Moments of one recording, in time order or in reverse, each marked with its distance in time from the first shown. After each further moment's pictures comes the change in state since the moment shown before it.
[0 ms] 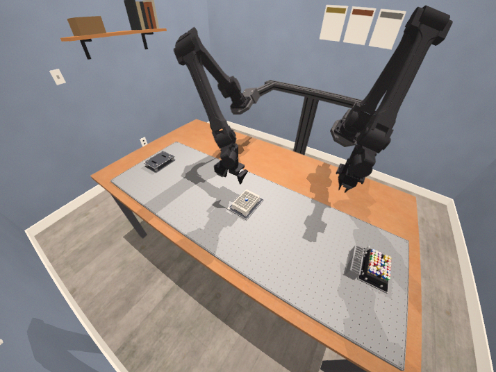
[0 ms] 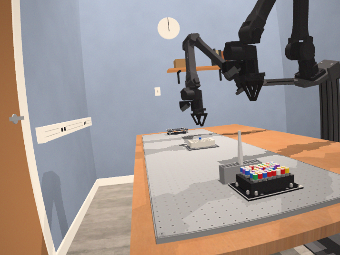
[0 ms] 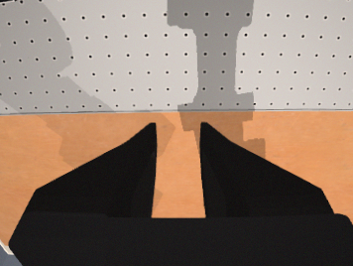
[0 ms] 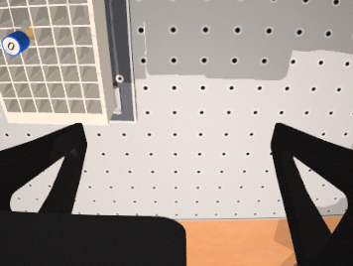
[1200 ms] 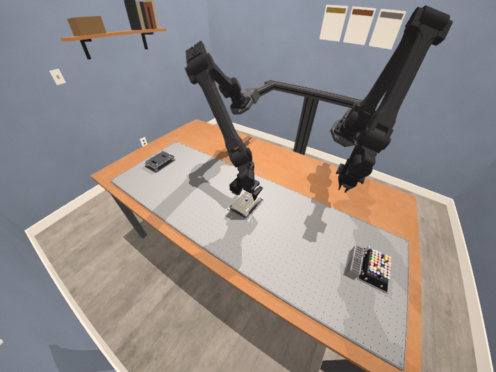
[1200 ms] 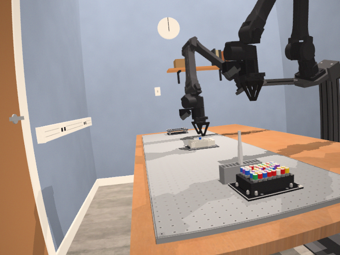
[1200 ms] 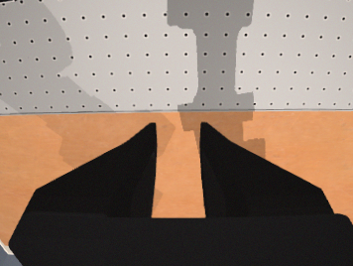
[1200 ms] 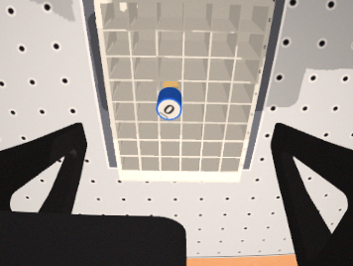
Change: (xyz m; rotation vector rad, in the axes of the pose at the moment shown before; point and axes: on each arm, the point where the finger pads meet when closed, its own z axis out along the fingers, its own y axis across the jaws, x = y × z) left arm 0.000 0.000 0.000 0.000 0.000 0.000; right arm -0.022 0.099 0.042 0.002 0.004 0.009
